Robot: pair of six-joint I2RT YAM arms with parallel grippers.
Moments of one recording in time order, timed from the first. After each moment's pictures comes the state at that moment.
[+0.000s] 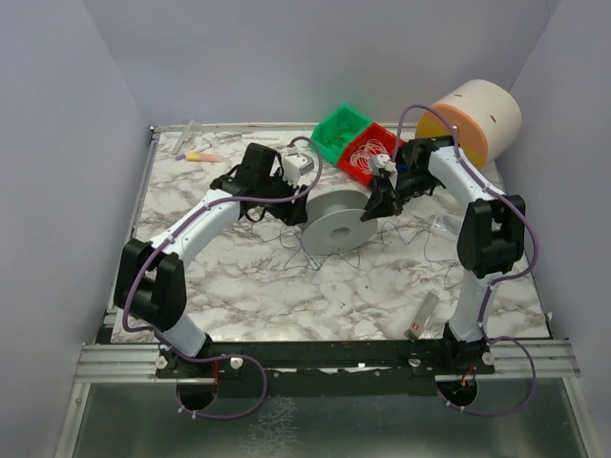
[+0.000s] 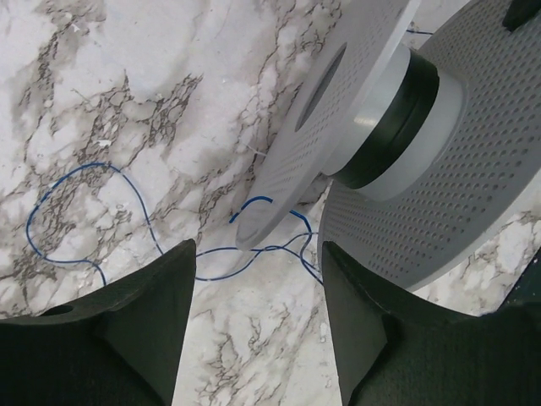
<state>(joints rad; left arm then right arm) -0.46 1.59 1.28 -0.49 0.46 0.16 0.19 1.98 1.68 -1.46 -1.21 -1.67</state>
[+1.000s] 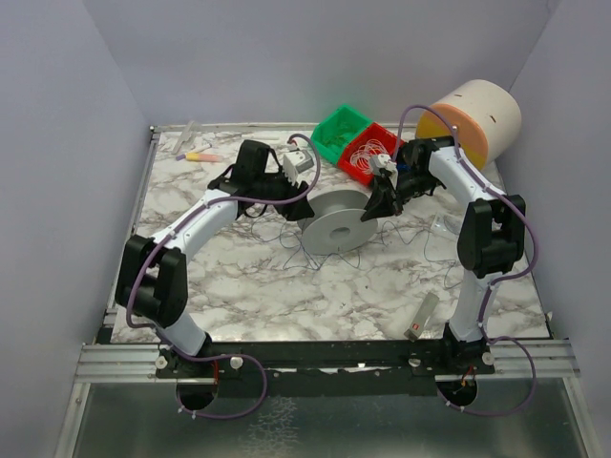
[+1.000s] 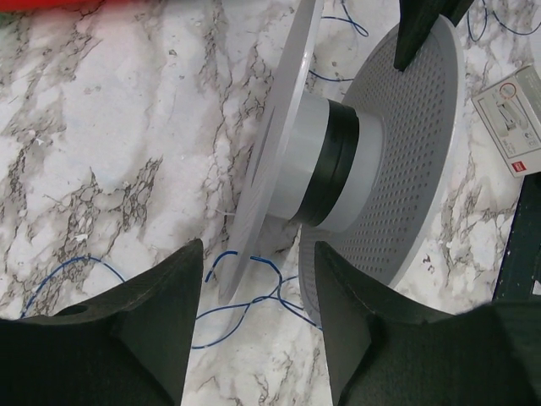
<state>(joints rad) -0.40 1.61 1.23 -0.30 0.74 0.22 0.19 1.98 1.67 -1.46 -1.22 -1.67</state>
